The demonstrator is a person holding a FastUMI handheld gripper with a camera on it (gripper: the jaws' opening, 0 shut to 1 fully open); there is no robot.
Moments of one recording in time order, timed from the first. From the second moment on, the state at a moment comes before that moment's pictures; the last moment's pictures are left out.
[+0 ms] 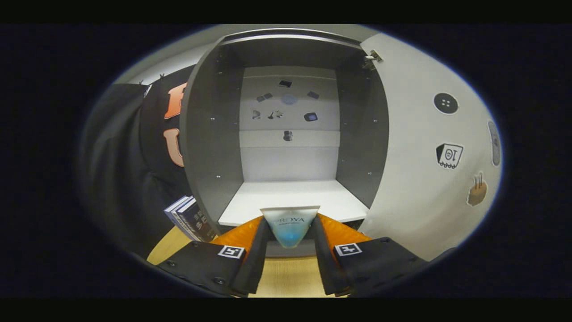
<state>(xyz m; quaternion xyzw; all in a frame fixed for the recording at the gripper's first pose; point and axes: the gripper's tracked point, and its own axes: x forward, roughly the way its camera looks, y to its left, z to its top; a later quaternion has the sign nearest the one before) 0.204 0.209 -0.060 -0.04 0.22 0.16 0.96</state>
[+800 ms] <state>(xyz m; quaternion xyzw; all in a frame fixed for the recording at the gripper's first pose) 0.305 0.251 -0.110 -0.06 0.28 0.15 0.95</state>
